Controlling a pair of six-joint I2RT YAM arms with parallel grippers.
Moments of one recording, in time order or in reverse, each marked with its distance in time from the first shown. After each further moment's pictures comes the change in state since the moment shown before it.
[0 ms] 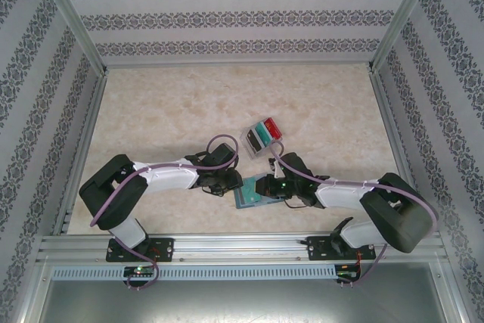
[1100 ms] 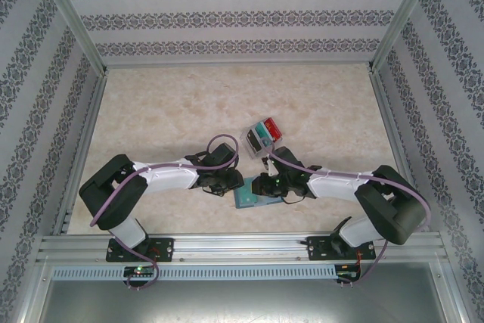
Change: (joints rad) left arm -0.001 -0.004 0.000 0.006 -0.003 -0.001; right arm 0.019 0.060 0.154 -0.249 -0.003 -0.090
